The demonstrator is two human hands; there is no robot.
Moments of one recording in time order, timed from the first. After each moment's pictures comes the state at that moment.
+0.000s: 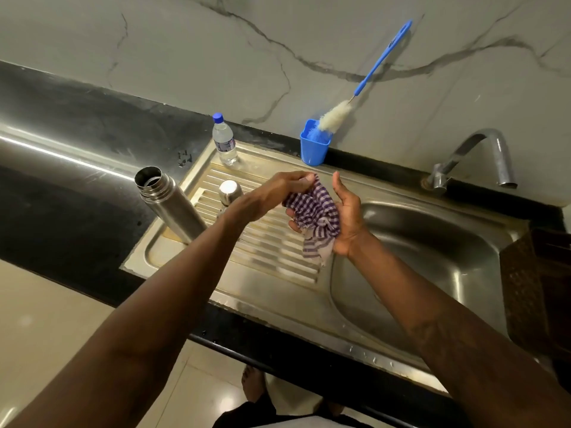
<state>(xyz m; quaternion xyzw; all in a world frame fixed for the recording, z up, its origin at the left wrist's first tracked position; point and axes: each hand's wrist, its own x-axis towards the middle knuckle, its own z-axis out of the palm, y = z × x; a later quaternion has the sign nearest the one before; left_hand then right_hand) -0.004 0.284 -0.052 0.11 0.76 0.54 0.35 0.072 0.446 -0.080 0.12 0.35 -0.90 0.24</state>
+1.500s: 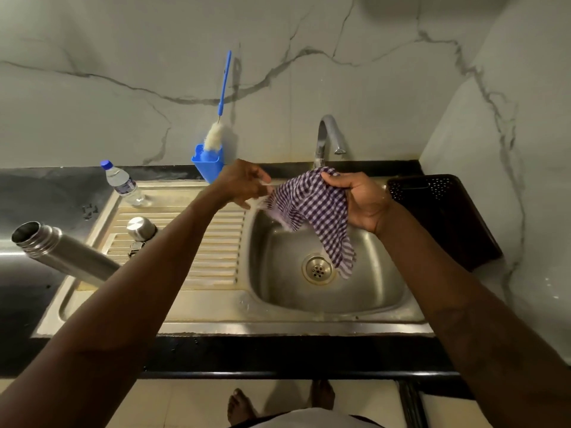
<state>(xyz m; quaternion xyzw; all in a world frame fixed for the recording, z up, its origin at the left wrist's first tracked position) 0.042 0.442 0.004 0.24 0.89 0.31 0.24 0.212 0.657 0.001 0.17 0.49 -0.85 0.08</state>
